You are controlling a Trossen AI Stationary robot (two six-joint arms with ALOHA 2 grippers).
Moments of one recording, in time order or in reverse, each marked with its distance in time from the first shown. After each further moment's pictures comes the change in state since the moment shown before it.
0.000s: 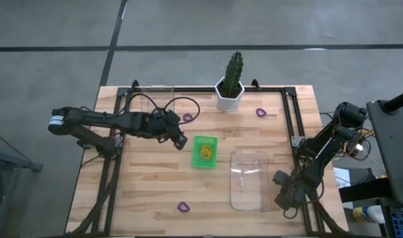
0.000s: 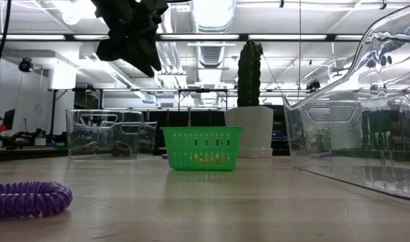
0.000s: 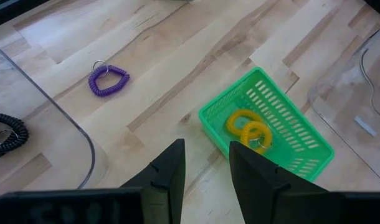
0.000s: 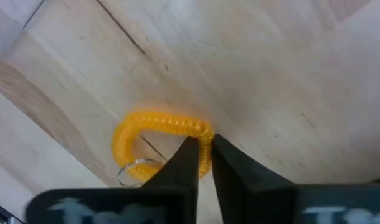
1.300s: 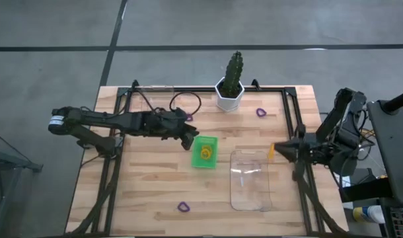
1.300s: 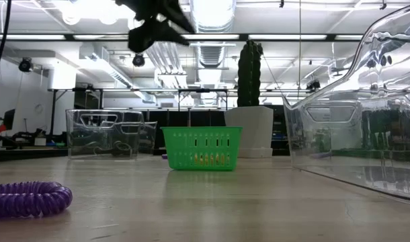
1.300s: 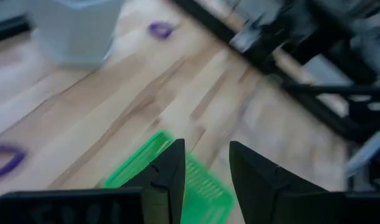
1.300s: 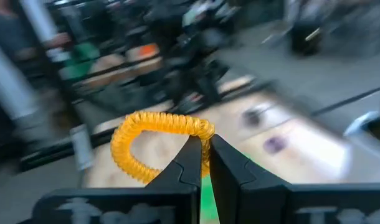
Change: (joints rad) left arm 0.000 0.000 -0.002 0.371 0.116 0.105; right arm -0.005 -0.515 0.409 0.051 1.300 -1.082
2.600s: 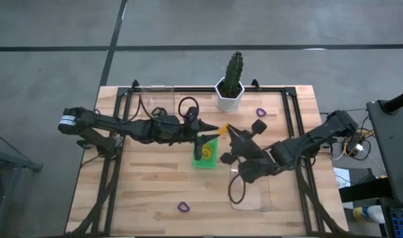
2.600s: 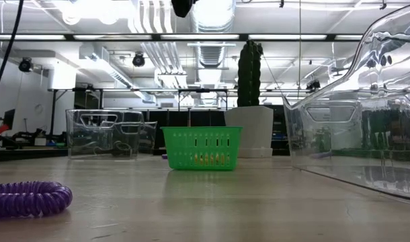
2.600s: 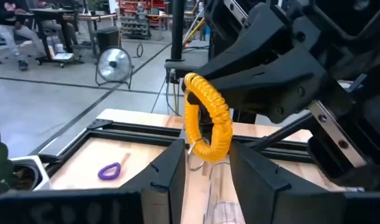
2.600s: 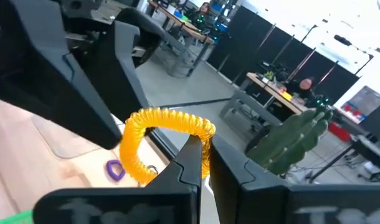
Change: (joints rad) left arm -0.081 0.140 0.051 0.556 -0.013 0.576; right arm -0.550 0.704 0.441 -0.008 0.133 -0.451
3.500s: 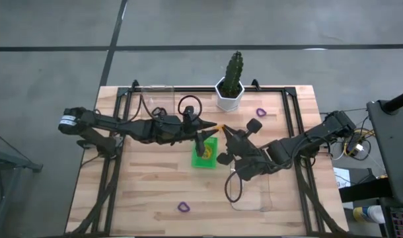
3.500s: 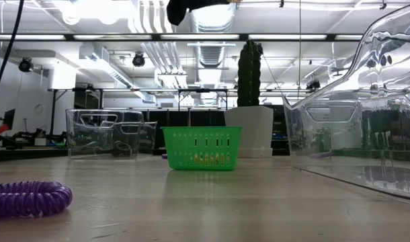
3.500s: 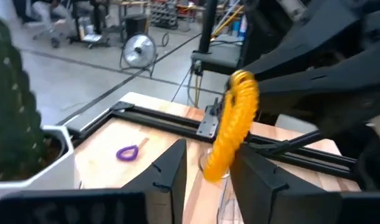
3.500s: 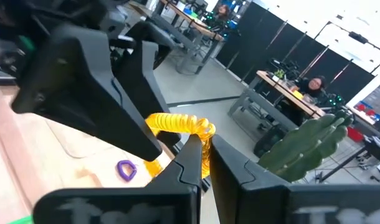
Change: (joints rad) left arm 0.006 0.003 -0.001 -0.039 -0.108 -0.106; right arm -0.023 0.030 0.036 0.033 -0.064 -0.039
